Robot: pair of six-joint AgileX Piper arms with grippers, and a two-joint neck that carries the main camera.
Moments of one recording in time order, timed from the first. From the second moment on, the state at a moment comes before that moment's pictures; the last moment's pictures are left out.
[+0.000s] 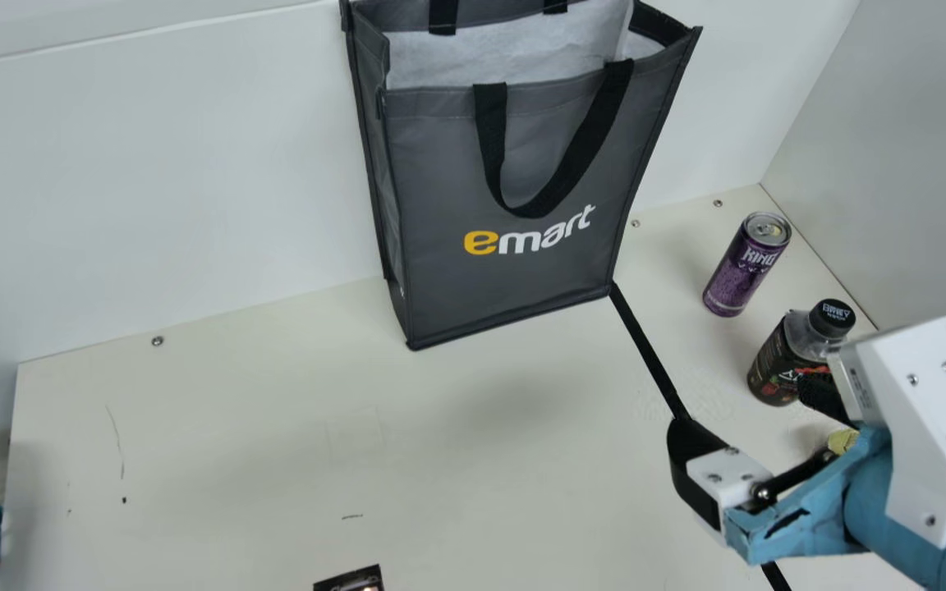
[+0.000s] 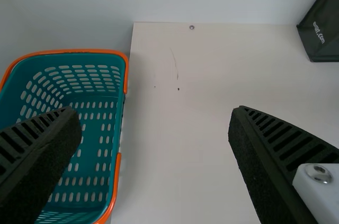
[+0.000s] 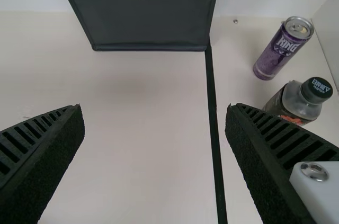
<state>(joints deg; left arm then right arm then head) -1.7 43.3 -69.0 -1.5 69.5 0.0 0.7 44.2 -71.1 -1.2 68.8 0.0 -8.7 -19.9</state>
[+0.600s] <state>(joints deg) -1.7 43.3 -69.0 -1.5 69.5 0.0 2.2 52.2 -78.2 -5.9 66.1 -1.9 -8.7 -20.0</state>
